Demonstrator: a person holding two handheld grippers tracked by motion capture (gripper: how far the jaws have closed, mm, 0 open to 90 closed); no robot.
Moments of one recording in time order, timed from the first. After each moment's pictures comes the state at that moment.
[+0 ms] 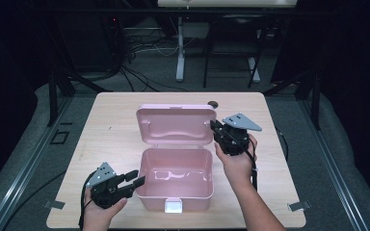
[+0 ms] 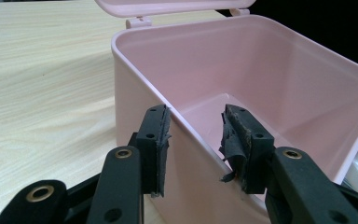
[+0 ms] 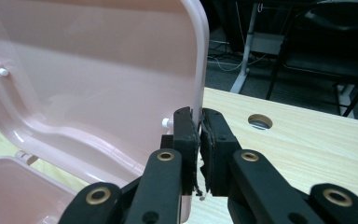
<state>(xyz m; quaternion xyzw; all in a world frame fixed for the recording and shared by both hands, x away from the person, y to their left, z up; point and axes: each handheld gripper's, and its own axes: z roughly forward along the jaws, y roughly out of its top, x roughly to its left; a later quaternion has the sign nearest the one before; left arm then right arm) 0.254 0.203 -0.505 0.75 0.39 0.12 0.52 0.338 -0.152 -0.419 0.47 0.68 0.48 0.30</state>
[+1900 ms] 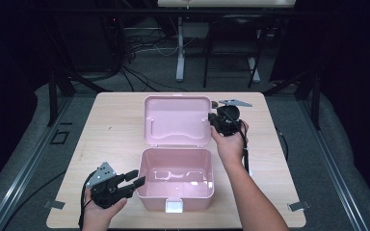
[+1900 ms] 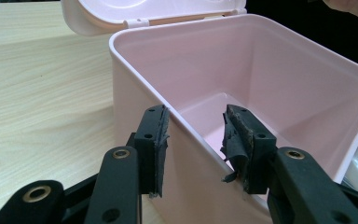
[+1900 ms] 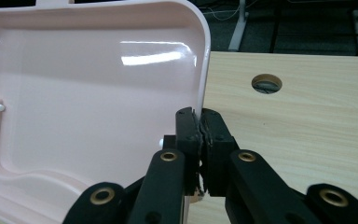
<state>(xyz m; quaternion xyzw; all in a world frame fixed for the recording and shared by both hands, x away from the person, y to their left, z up) 0.255 0.204 -0.505 0.76 0.38 0.12 0.52 0.408 -0.148 -0.434 0.56 0.67 0.44 0.22</state>
